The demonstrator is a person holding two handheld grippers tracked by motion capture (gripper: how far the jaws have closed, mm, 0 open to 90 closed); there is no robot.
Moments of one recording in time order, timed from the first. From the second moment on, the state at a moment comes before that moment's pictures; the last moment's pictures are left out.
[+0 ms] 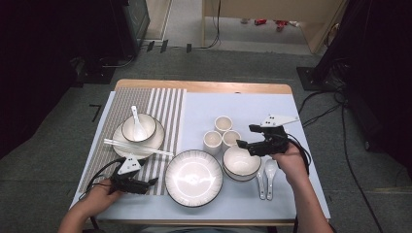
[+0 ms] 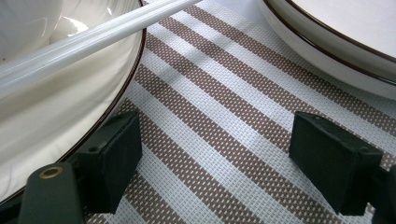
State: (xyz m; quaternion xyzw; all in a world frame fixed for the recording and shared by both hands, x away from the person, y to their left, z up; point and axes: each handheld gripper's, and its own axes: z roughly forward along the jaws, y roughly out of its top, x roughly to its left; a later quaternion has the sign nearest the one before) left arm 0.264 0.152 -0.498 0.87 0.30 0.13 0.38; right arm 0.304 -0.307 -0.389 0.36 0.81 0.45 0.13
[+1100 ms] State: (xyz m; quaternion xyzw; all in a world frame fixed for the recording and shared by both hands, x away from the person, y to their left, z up) left arm 0.264 0.152 -0.498 0.87 0.30 0.13 0.38; right arm 0.306 -0.346 -0.397 0.40 0.79 0.45 0.15
